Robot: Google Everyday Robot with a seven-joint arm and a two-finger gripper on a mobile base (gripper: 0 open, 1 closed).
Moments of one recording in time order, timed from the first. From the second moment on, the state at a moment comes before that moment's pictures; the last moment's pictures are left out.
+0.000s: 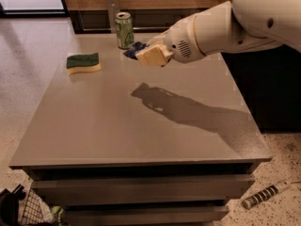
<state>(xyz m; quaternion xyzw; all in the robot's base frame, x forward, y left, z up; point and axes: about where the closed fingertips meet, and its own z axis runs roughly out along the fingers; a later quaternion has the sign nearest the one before) 0.571 0.004 0.950 -0.47 0.73 0.24 0.43</state>
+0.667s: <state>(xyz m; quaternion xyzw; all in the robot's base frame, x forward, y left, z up) 0.564 0.110 0.924 -0.53 0.67 0.34 0.38</state>
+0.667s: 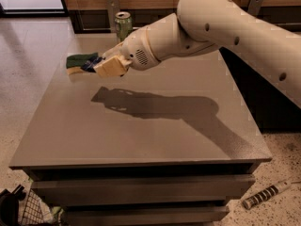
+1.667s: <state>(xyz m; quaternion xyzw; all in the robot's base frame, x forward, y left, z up) 0.577 0.205 0.907 -0.63 0.56 0.40 0.37</state>
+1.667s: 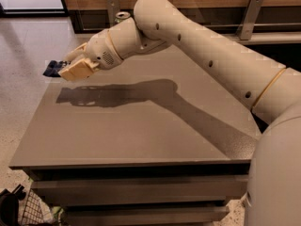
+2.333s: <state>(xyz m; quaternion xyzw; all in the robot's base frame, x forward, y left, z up) 0.585 0.223 0.903 -0.64 0.54 0.40 0.37</state>
